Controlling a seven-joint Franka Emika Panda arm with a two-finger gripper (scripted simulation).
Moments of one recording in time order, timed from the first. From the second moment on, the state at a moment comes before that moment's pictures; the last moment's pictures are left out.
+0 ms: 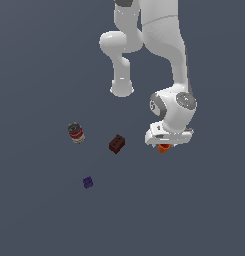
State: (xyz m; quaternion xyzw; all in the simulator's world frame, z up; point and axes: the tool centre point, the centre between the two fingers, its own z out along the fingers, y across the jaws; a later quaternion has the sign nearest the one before) arm -0.032 0.209 0.047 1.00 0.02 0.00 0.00
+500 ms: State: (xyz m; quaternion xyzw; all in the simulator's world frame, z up) arm -0.031 0.210 0.039 1.00 0.02 0.00 0.00
